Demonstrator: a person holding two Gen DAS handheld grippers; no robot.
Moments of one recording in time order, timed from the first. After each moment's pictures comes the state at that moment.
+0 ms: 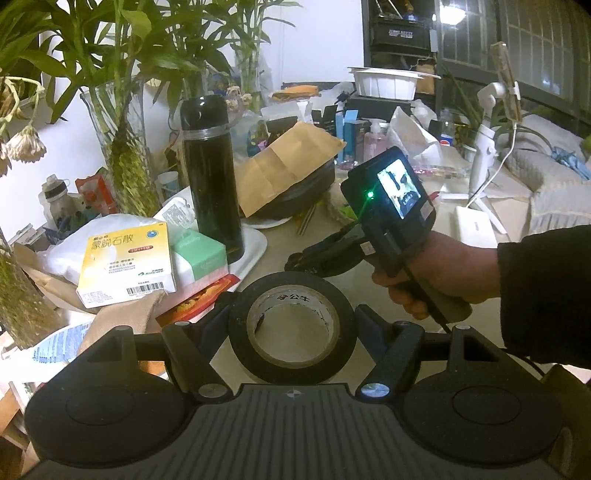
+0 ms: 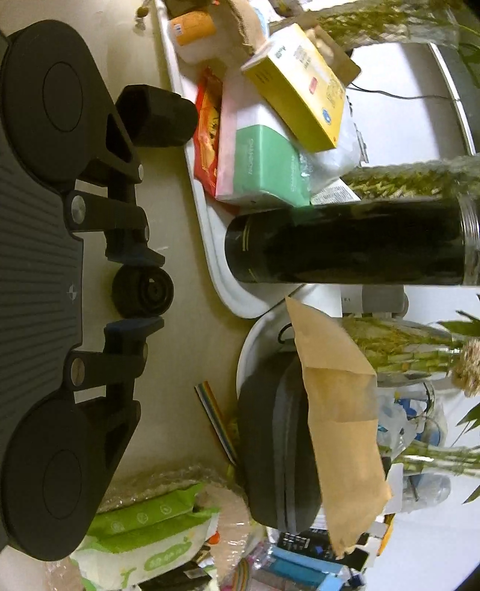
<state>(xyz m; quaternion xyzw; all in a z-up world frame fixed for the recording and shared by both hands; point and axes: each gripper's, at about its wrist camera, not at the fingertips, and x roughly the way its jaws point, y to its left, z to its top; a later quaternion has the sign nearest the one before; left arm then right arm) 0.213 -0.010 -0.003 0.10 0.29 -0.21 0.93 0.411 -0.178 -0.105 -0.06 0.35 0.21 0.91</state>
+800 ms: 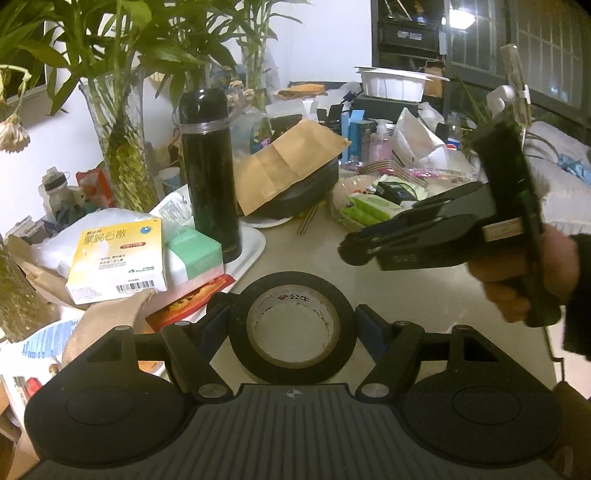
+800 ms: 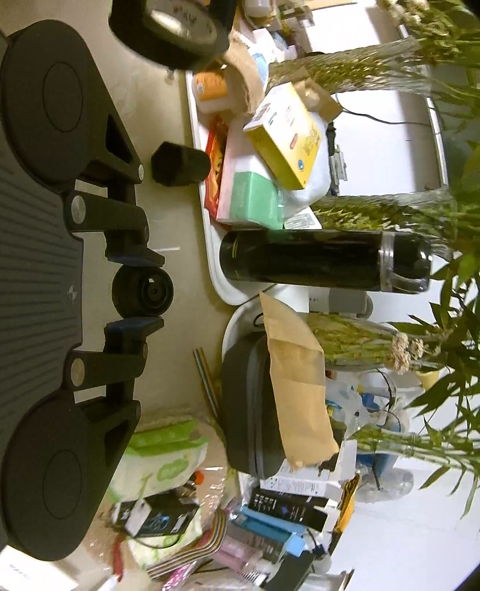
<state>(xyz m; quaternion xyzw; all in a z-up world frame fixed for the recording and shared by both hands) 0.221 -0.019 -0.009 0.09 0.29 -0.20 0.93 0.333 -0.217 -0.049 -0.07 0.31 0.21 0.92</state>
